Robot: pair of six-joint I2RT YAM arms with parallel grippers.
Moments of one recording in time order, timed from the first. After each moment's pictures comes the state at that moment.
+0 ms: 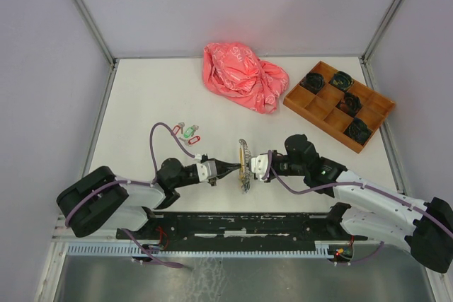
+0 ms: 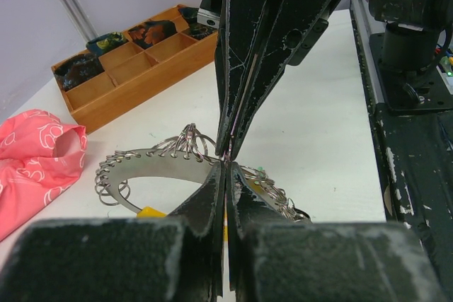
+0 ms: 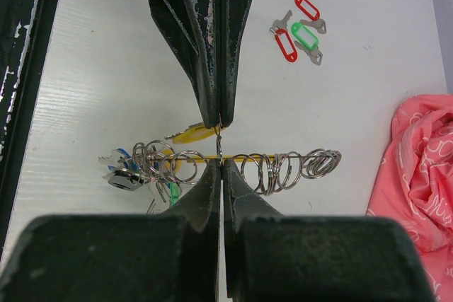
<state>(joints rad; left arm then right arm) -0.84 1.32 0.15 1.32 0.53 0.20 0.84 0.97 0.54 -0.01 -0.50 -0.76</state>
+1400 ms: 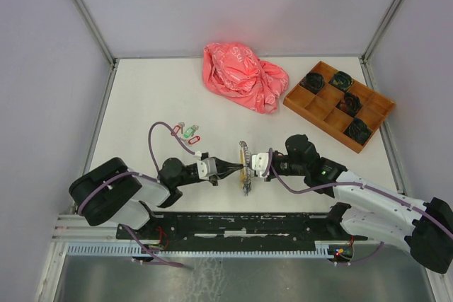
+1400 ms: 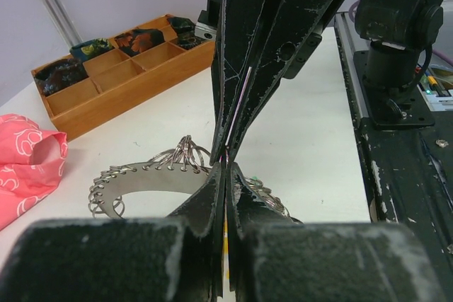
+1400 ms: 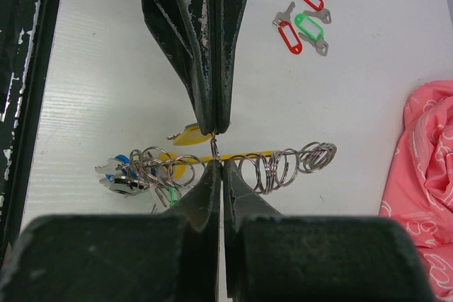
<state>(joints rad) -0.83 1.44 0.15 1.48 0.58 0.11 0.83 0.97 0.53 0.01 -0.50 -0.70</state>
